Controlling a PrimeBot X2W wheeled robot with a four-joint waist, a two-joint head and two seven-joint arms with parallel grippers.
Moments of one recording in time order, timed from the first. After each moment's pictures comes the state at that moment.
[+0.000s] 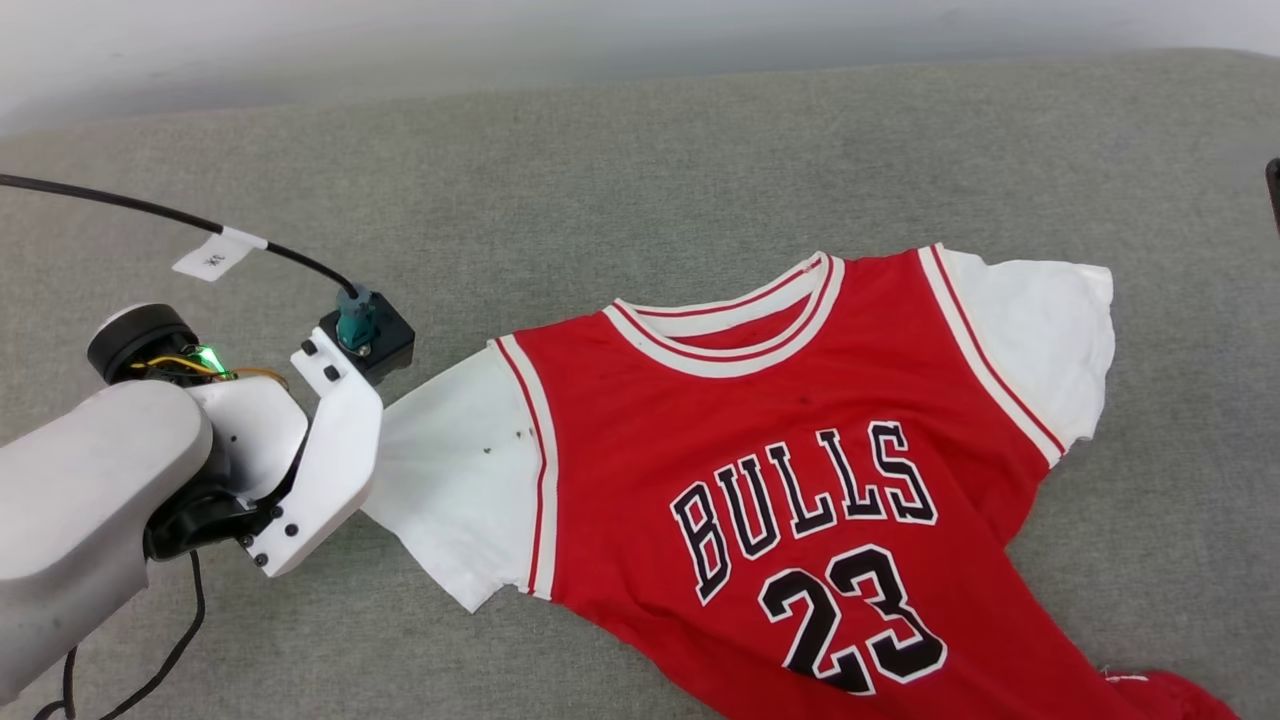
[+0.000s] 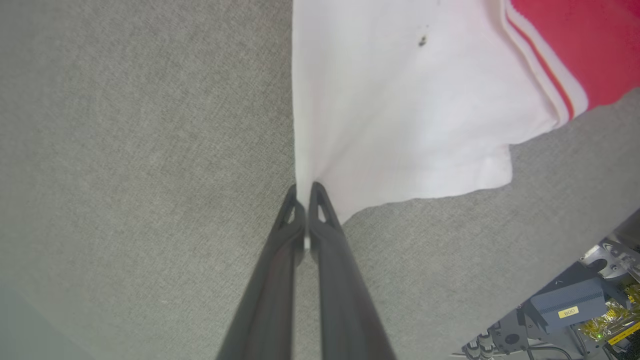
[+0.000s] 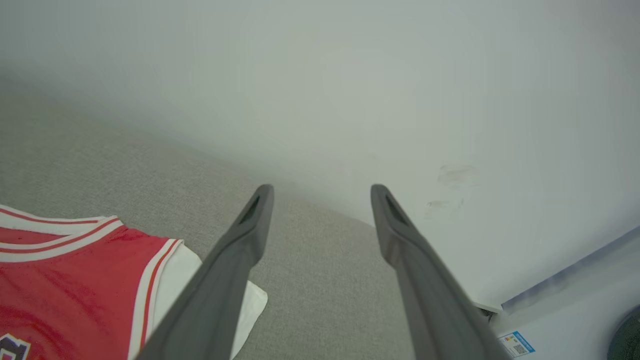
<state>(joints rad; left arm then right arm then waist) -1.04 0.91 -1.28 0.11 -0.96 -0.13 0.80 -0.37 -0.55 -0.03 -0.05 0.18 0.13 0.13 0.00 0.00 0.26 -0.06</state>
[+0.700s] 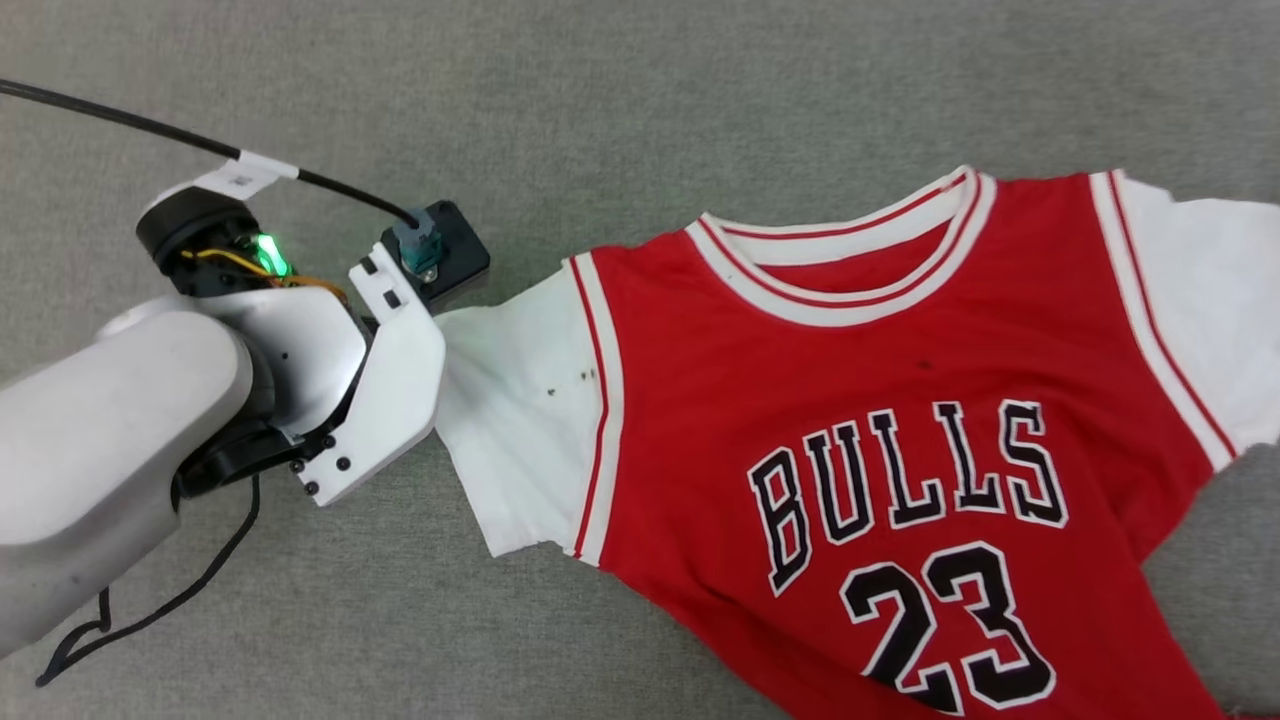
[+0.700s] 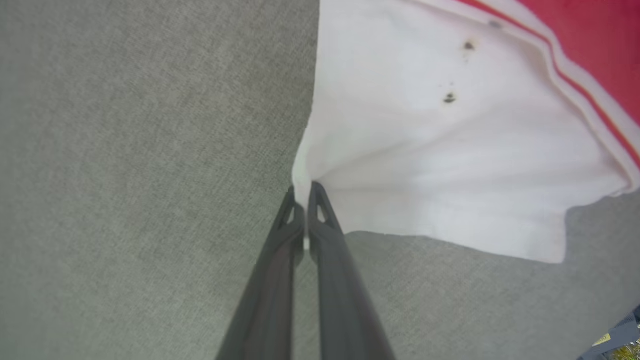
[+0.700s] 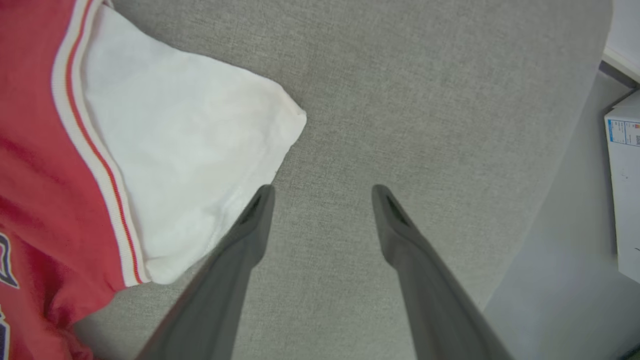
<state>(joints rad) -1.15 0.88 -1.24 -0.02 -0.87 -0.13 0.74 -0.78 -0.92 0.26 0.16 0.75 0.13 1.18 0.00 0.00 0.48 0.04</state>
